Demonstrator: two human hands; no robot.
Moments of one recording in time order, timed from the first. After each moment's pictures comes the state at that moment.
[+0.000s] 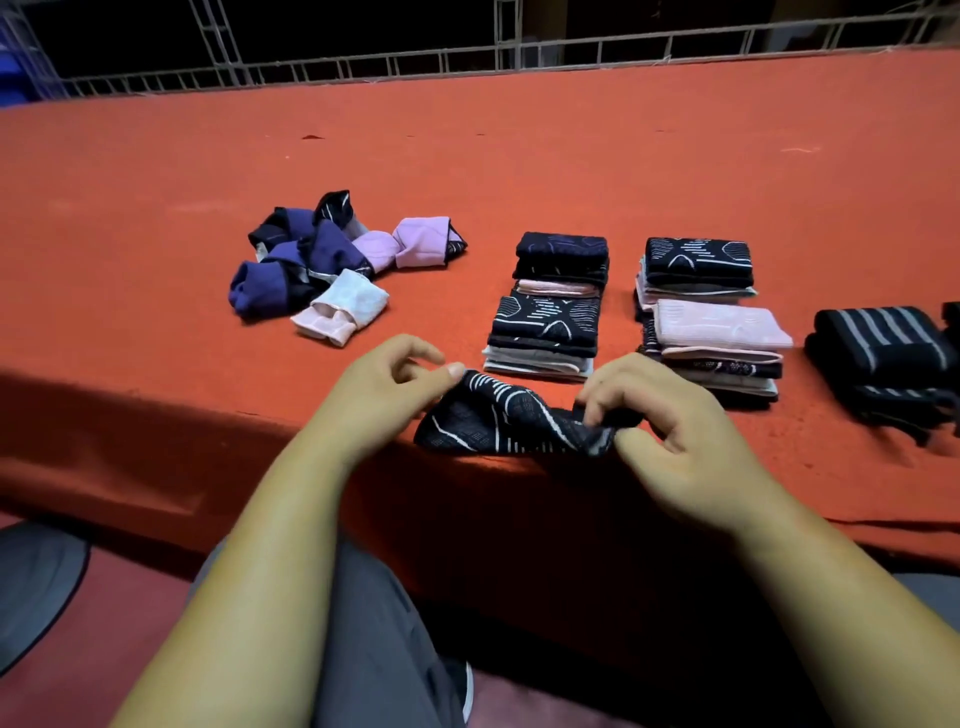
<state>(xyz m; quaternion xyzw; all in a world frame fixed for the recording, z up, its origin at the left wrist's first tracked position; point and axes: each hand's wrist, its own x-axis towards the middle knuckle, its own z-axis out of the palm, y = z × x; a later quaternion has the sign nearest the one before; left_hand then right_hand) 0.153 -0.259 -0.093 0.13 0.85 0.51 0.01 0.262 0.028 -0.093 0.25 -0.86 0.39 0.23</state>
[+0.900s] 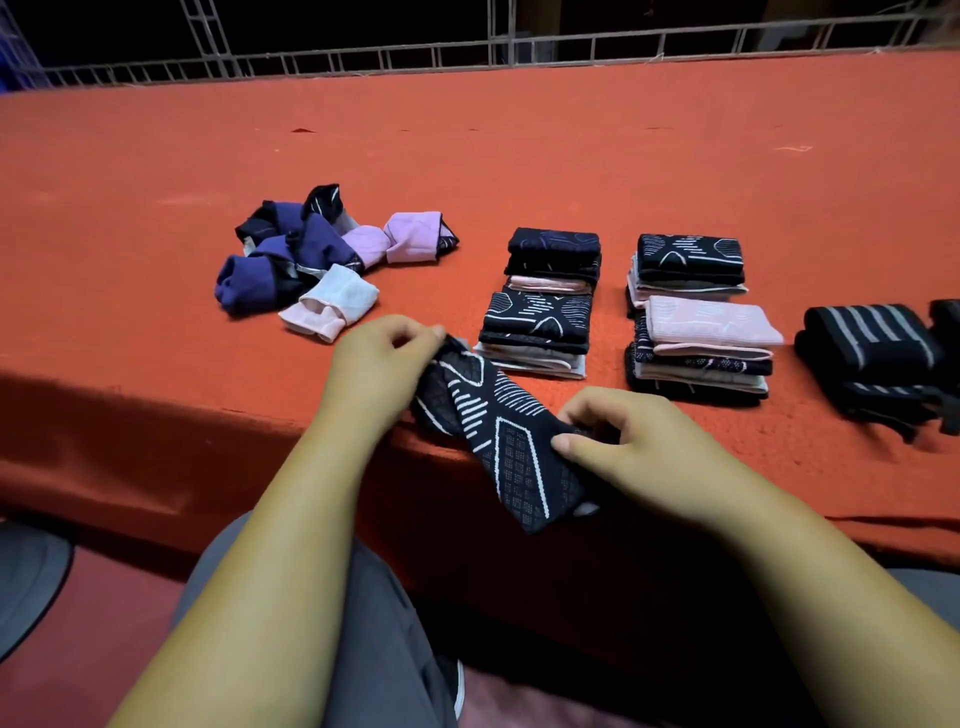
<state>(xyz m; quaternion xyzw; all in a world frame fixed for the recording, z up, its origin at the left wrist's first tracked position) 0.133 -0.237 -0.091 0.07 0.88 0.45 -0.12 0.256 0.027 -0.102 0.12 -0.91 0.40 0.03</state>
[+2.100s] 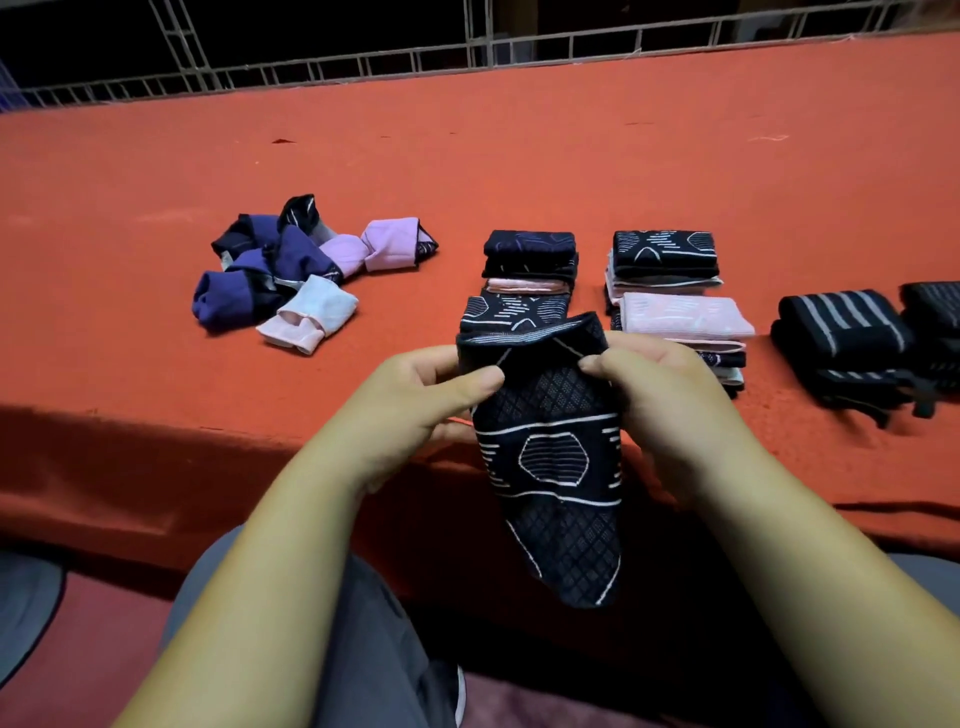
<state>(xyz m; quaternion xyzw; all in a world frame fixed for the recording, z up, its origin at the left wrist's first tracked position) 0.186 -0.205 -0.077 0.19 0.69 0.67 0.20 0.257 0.024 -0.074 -0.03 -0.68 0.73 0.07</state>
